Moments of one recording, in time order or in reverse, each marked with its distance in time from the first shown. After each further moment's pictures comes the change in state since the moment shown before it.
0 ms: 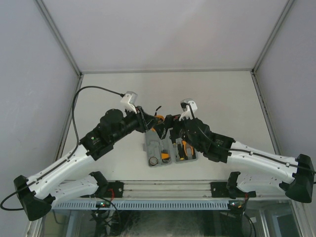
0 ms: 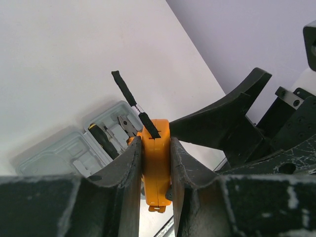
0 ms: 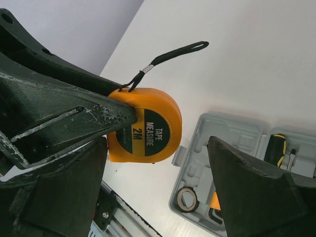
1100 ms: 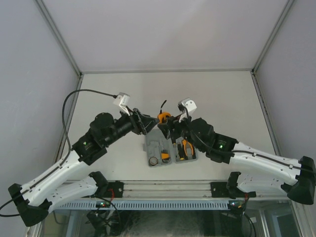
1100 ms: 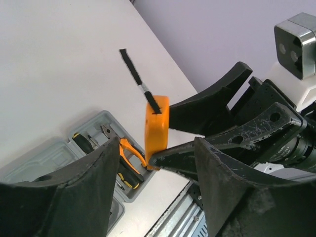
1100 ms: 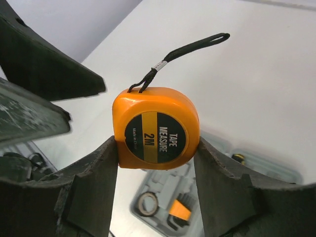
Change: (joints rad) left arm 0.003 -0.088 -0.020 0.032 0.050 -0.014; right arm -0.018 -0.013 -0.007 0.038 -0.013 -0.236
